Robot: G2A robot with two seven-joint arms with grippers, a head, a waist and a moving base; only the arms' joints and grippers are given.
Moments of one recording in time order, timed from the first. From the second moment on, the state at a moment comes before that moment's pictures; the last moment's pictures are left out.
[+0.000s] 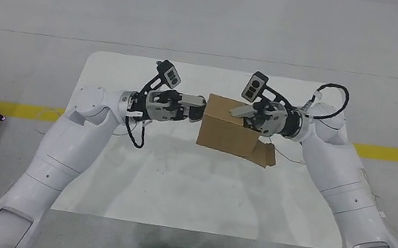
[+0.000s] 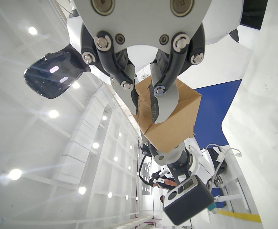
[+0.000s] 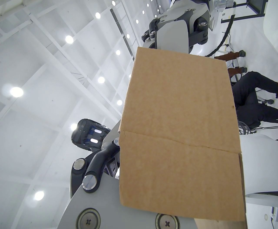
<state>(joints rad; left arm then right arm) 1.05 -1.16 -1.11 -1.43 -0.81 -0.06 -1.18 -0.92 -1.11 1.03 -1.29 1.03 0.33 1.45</state>
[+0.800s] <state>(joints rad) 1.08 -1.14 -1.15 -1.45 -0.75 -0.05 -1.26 -0.93 -1.11 1.04 -1.30 1.02 0.34 1.44</state>
